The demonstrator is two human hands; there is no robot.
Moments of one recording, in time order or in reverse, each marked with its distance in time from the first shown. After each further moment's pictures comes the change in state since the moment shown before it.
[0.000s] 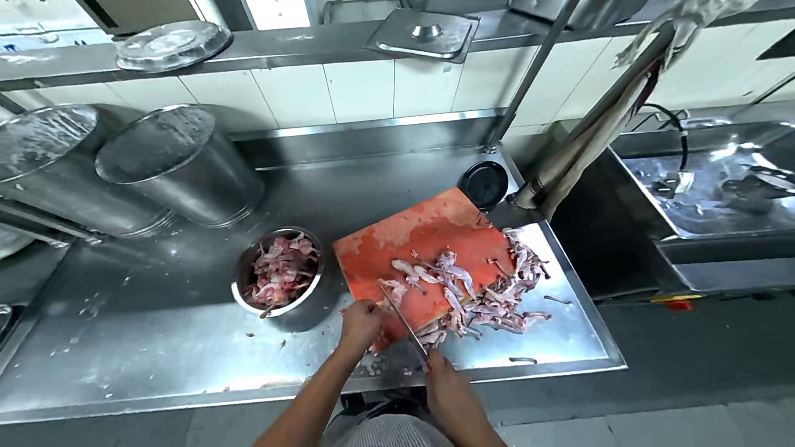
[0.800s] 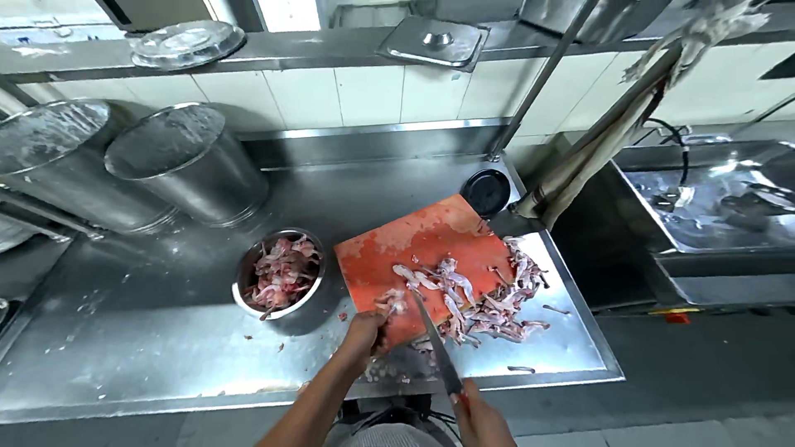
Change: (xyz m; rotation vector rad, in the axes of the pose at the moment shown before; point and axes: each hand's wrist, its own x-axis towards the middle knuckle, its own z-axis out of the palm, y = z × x) left_hand -0.025 0.017 0.002 -0.597 -0.140 -0.168; right_hand -0.039 0.057 -0.003 0.232 0.099 -0.054
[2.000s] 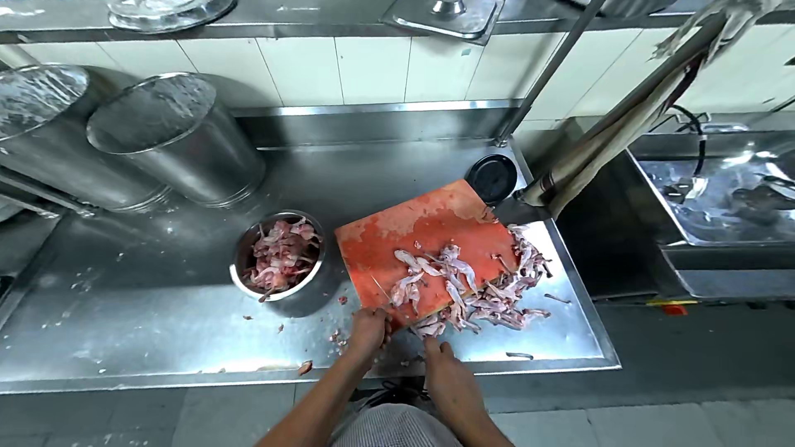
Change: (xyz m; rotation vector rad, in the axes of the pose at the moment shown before) left_hand 0.010 -0.034 0.006 0.153 0.120 -0.006; right_hand 0.050 -0.051 0.026 -0.456 -0.010 0.045
